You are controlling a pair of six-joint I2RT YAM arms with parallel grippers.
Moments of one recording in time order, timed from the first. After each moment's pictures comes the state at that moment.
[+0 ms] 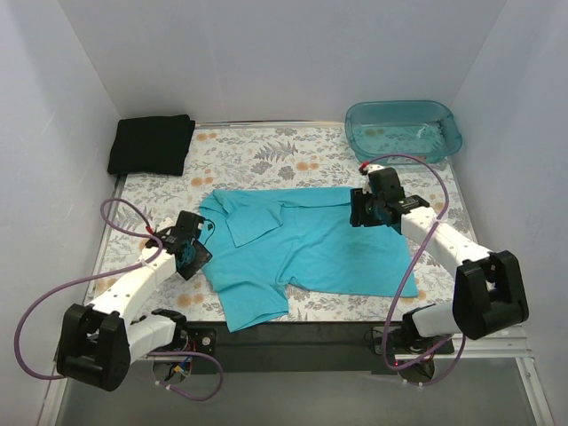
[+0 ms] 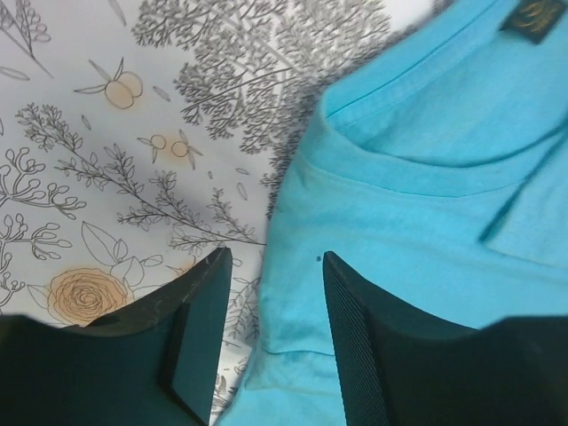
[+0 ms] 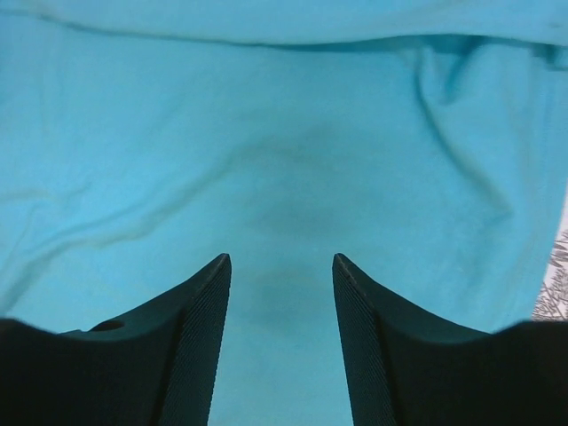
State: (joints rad) left arm -0.29 1.10 0.58 -0.72 -0.29 -1.05; right arm 0.40 1.38 0.89 -0.42 -0.01 0.19
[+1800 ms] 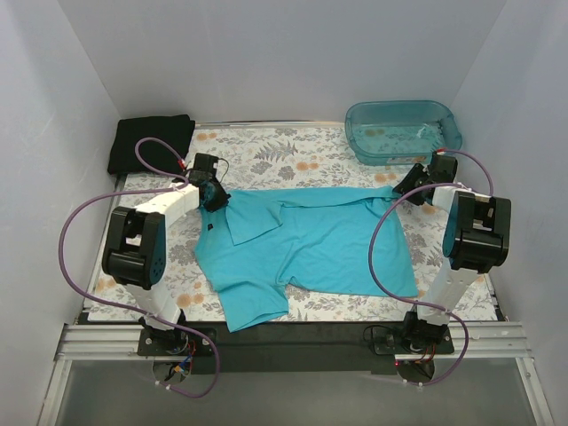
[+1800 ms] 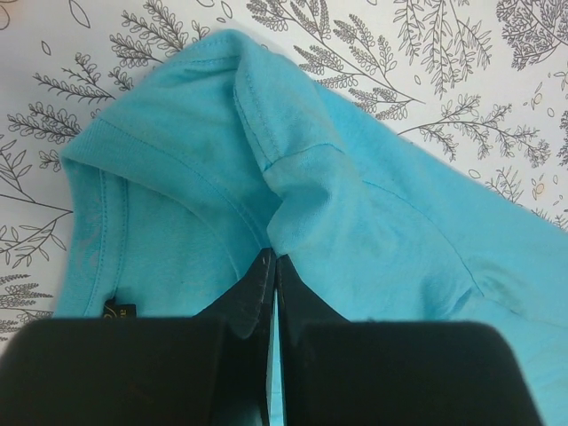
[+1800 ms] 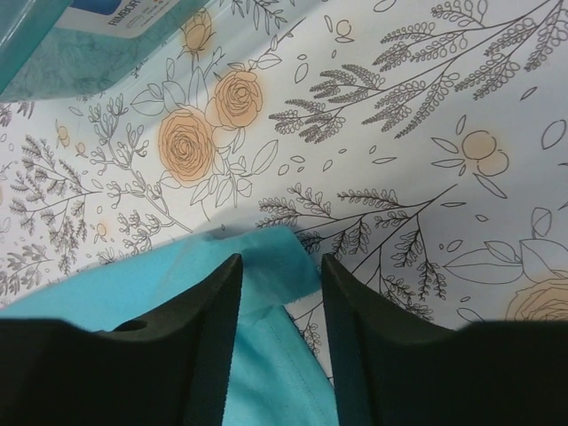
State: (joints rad) left arm -0.23 1.75 1.12 -0.34 -0.11 -0.75; right arm -0.17 1.85 1.06 0.00 -0.23 0.47
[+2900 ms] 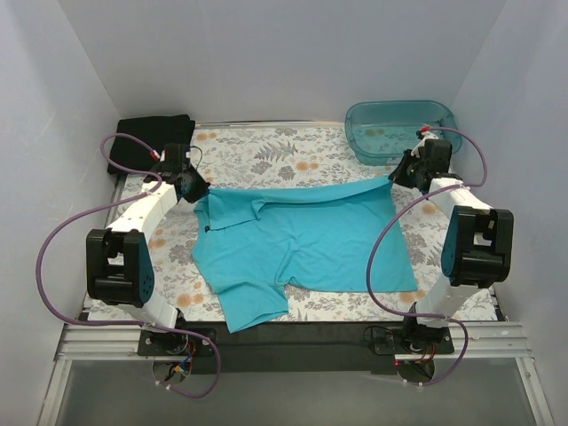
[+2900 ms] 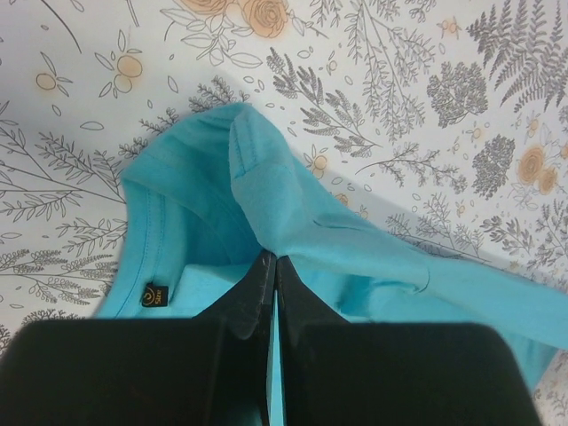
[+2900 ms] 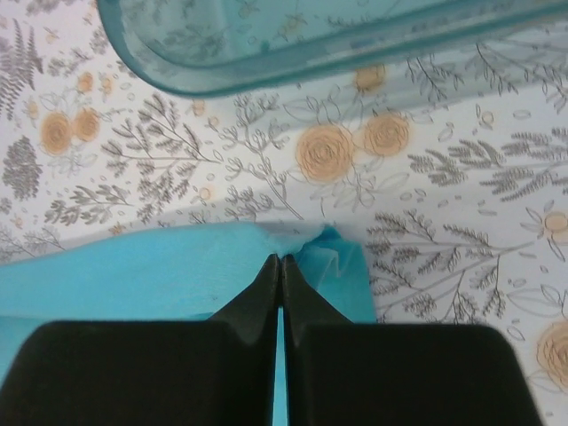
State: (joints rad) left arm -0.09 1.59 1.15 -0.43 -0.05 -0.74; right arm -0.08 1.72 1.13 -0.07 -0.29 0.27
